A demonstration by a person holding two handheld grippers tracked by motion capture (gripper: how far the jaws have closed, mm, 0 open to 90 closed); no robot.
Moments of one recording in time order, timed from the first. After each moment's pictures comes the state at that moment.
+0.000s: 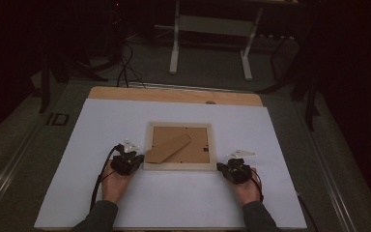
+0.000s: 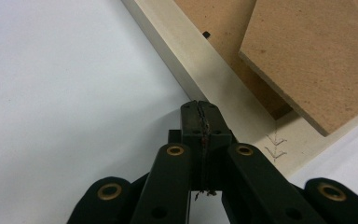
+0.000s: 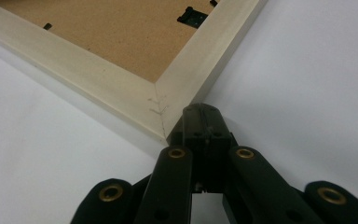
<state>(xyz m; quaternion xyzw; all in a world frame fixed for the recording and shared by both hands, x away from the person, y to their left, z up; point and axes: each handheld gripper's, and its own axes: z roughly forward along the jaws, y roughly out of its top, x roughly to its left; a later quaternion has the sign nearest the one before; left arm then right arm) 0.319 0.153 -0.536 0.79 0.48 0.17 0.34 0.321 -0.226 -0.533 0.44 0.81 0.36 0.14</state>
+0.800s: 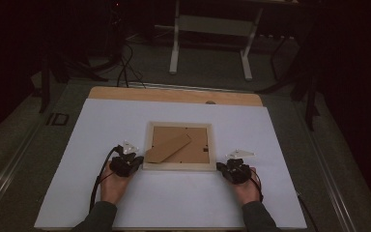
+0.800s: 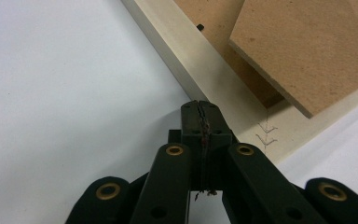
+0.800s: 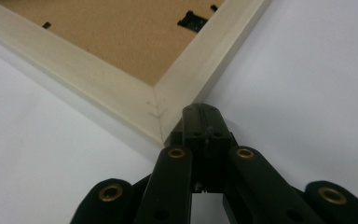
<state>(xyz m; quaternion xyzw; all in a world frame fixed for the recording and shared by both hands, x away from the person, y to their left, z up) 0.314 0.156 -0.535 0.79 0.48 0.17 0.34 0.320 -0.223 -0.531 0.43 0.82 0.35 0.16</state>
